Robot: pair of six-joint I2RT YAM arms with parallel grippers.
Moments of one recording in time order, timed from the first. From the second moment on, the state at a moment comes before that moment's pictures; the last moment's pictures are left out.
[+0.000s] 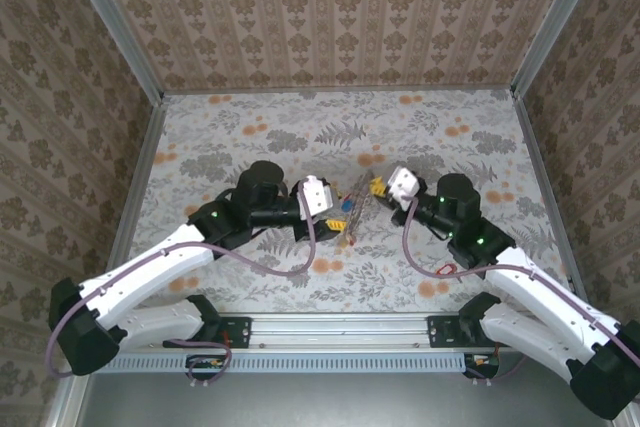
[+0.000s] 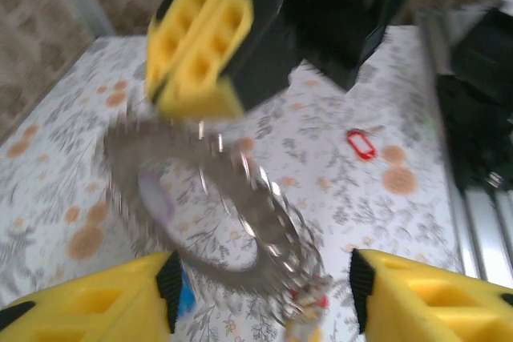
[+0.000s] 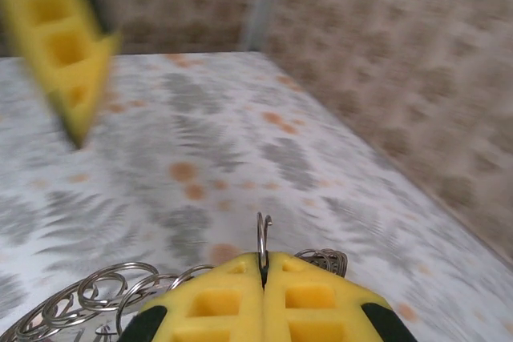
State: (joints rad) left arm -0.90 1.09 0.89 -0.23 0.42 0.33; right arm 0.51 0.85 0.62 0.04 -0.22 -0.35
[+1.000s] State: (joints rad) left arm -1.10 2.44 1.88 -0.20 0.77 0.63; right arm 0.01 1.05 0.87 0.11 0.18 0.06
